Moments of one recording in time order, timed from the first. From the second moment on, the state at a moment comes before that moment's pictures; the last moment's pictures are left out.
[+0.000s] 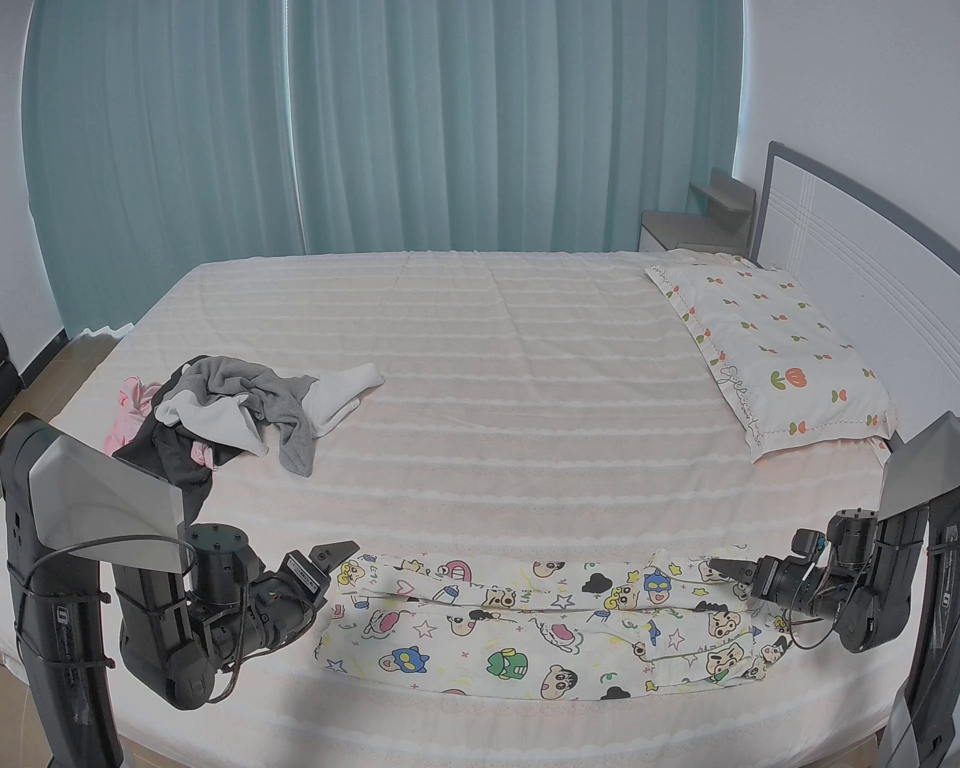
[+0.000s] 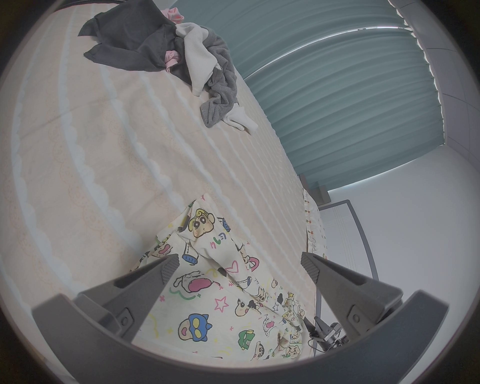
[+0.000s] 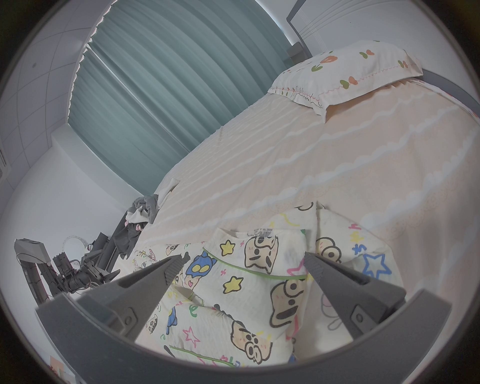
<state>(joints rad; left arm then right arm) -0.28 2.28 -0.25 -1.55 -0.13 -1.09 -0.09 2.43 -0.30 -1.55 0.50 0.38</state>
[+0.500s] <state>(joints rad) -0.28 2.29 -0.25 -1.55 -0.13 -1.09 -0.10 2.45 -0.32 -1.55 0.50 0.38</state>
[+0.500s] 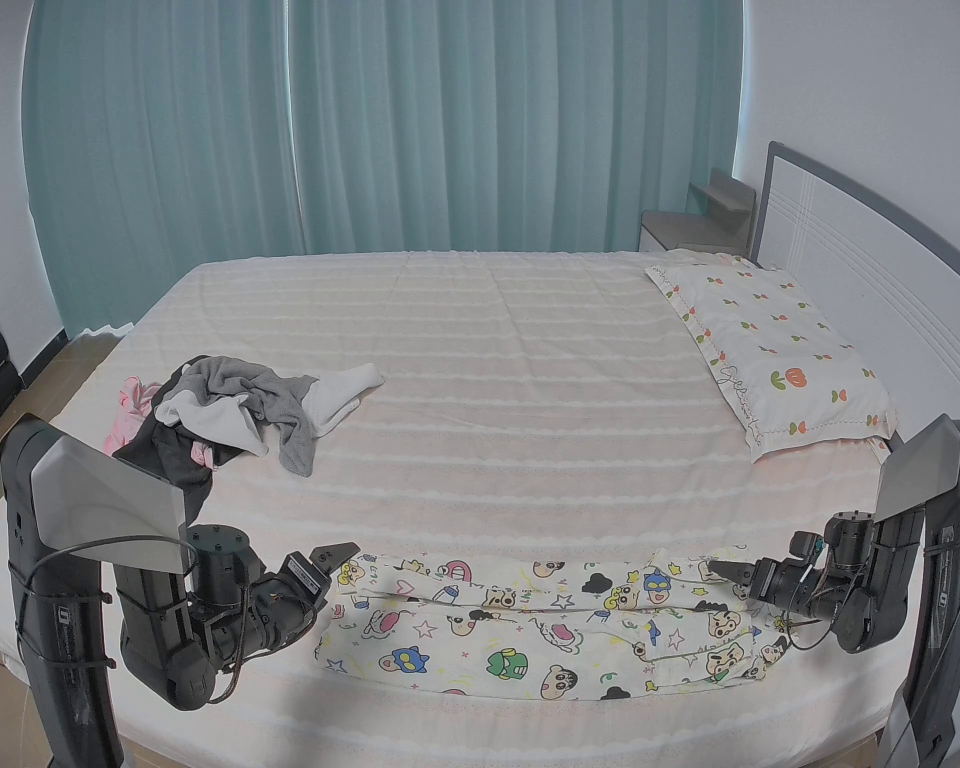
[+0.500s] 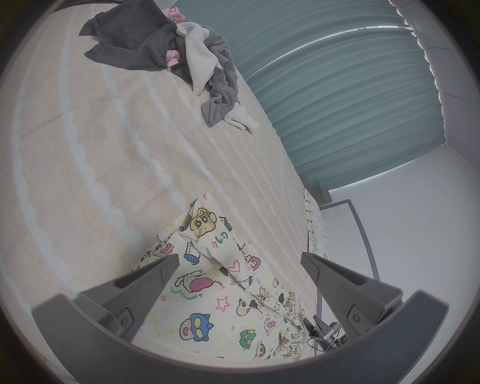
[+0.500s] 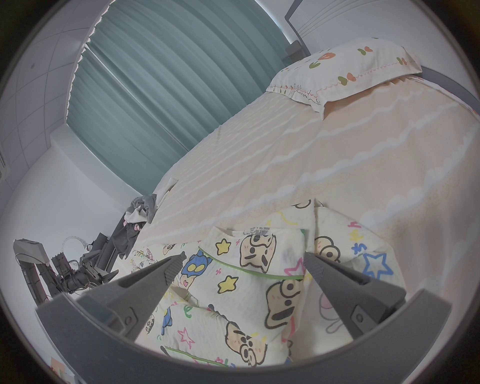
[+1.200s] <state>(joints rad) -0.28 2.29 -0.25 -1.55 -0.13 -1.09 -0.11 2.46 -0.32 -1.55 0.50 0.37</state>
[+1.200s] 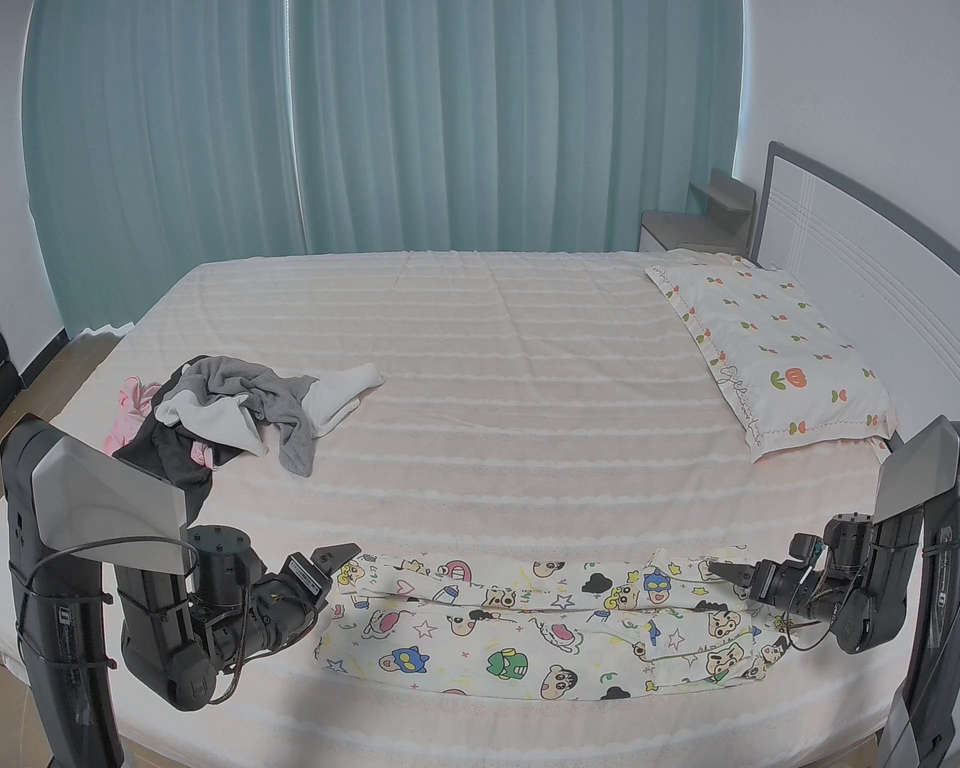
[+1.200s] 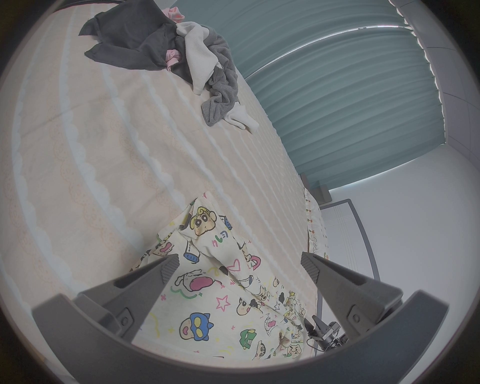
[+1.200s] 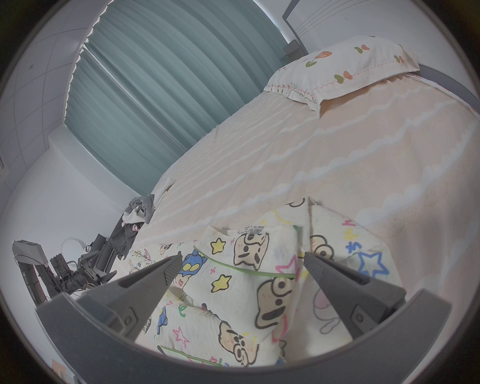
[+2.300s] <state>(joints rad) -0.28 2.29 -0.25 -1.55 -0.13 -1.09 -0.16 2.43 -0.31 -1.55 0.51 0.31</state>
